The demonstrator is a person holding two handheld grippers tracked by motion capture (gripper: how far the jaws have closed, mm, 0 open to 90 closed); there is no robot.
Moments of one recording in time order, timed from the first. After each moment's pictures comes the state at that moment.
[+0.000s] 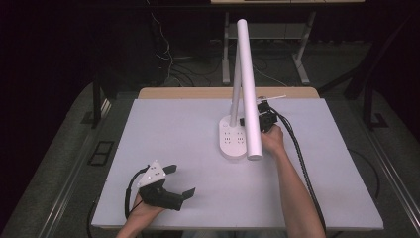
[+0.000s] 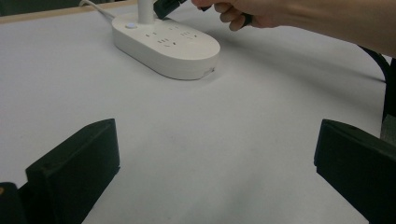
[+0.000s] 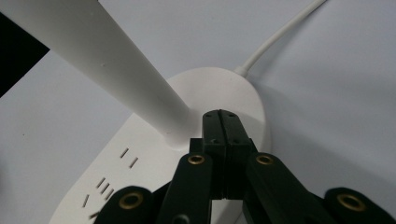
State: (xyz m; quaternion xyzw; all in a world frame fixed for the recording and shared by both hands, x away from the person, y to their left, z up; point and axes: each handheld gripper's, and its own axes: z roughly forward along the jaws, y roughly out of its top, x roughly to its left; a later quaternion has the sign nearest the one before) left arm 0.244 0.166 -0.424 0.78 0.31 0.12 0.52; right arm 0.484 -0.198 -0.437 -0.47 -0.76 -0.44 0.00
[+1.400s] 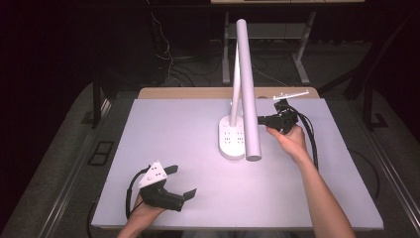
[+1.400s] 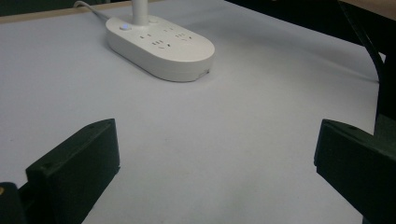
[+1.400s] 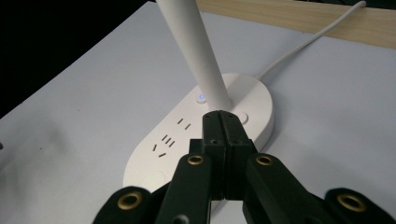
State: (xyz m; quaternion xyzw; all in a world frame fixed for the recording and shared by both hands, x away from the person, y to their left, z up) left arm 0.243 0.163 -0.424 0.78 0.31 0.12 0.53; right arm 0.430 -0.234 -0.374 -0.43 -0.78 -0.46 -0.02
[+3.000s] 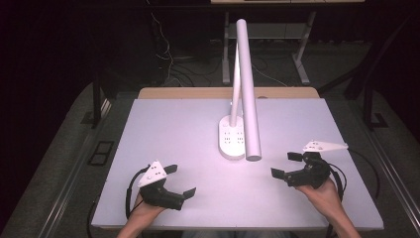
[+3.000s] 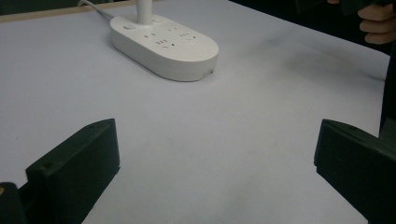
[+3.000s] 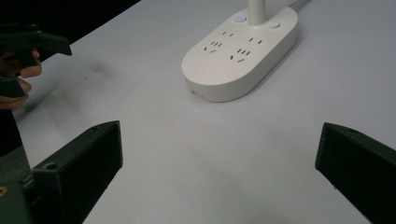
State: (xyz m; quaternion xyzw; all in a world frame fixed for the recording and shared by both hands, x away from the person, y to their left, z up) left arm 0.245 0.164 -0.425 0.78 0.31 0.12 0.53; right arm 0.277 -0.277 -0.396 -0.42 -0.77 -0.48 -0.06
